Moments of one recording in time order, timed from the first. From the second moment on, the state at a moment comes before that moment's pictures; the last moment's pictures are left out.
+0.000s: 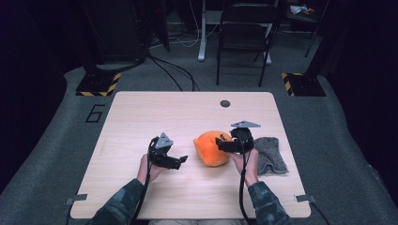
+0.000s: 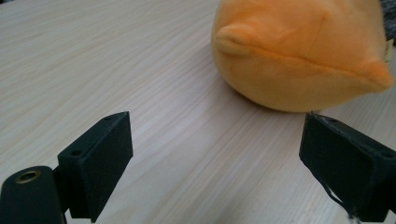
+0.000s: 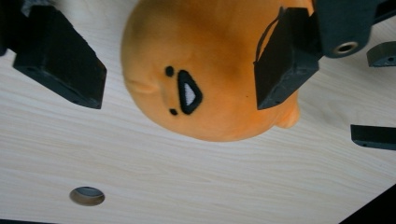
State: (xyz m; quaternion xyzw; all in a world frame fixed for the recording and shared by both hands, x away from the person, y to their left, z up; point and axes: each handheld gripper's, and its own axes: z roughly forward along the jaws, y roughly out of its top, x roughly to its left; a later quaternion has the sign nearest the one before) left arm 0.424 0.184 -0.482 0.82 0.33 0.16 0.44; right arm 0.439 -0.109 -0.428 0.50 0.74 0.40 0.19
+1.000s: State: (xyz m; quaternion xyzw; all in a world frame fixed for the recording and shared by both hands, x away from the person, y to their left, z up) left arm 0.399 0.102 -0.494 0.83 0.29 0.20 0.44; right arm 0.408 -0.206 -0.427 0.57 0.70 0.38 0.21
